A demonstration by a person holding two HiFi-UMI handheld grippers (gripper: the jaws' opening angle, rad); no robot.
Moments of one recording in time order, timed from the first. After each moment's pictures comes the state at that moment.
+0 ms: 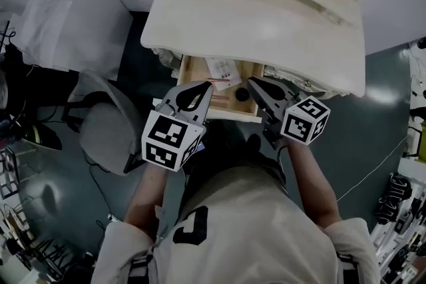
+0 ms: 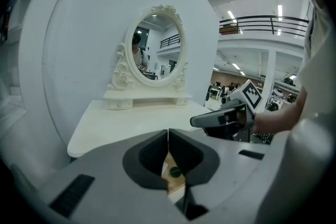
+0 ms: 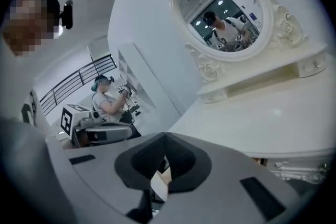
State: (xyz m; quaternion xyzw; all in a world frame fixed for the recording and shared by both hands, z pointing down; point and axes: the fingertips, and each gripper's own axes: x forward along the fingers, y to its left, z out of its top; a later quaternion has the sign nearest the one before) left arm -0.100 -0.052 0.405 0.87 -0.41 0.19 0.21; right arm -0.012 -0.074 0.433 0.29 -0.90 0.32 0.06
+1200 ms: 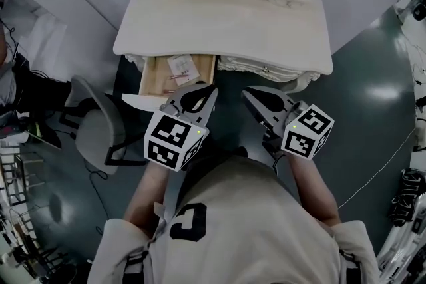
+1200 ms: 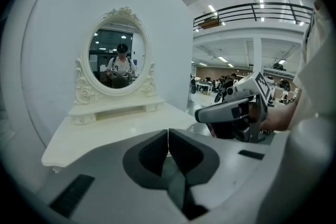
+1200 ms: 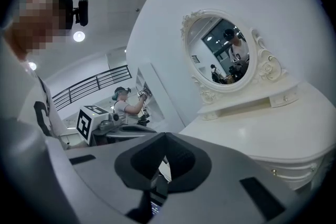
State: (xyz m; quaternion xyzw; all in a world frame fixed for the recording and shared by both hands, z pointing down) left arm 0.128 0.033 0.361 0.89 -0.38 0.21 0.14; right arm 0.185 0.040 0.353 0.27 -0.93 0.26 -0.01
